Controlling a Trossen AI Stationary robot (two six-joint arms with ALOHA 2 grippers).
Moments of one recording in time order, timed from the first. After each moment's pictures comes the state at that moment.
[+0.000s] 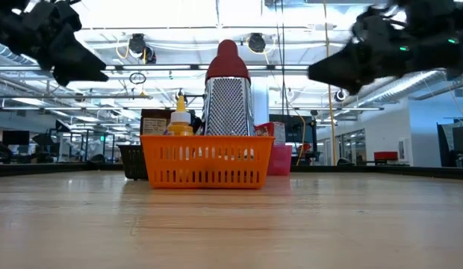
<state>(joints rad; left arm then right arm) 0.05 0.27 0.37 -0.45 -0.23 -0.24 0.06 1.06 0.22 0.78 0.31 0.09</state>
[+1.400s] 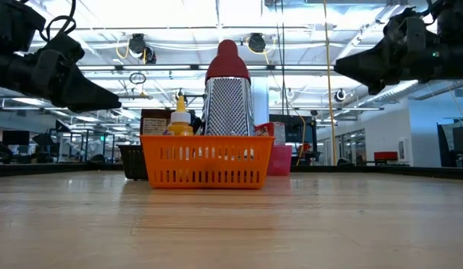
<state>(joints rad) 0.03 0.29 0.01 0.08 -0.26 -0.06 -0.06 0.59 0.02 0.68 0.16 0.04</state>
